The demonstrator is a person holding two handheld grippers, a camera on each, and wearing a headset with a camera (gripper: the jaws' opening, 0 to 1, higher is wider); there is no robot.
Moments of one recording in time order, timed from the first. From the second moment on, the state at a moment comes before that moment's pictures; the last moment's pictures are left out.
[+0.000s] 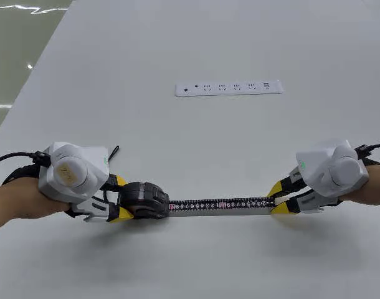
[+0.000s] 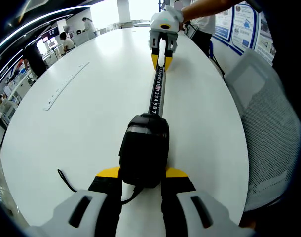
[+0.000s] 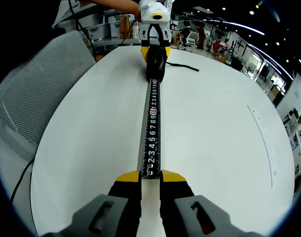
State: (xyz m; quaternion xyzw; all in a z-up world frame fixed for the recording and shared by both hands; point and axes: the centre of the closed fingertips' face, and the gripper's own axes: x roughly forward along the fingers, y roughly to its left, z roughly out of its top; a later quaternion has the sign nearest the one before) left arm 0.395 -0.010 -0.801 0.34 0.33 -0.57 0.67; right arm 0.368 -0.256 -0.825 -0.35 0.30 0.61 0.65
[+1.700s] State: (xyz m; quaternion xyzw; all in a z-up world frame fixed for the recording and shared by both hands) left arm 0.394 -0.010 -0.803 0.34 0.33 -0.57 0.67; right arm 0.368 -0.282 -0.829 -0.36 0.31 0.60 0.65
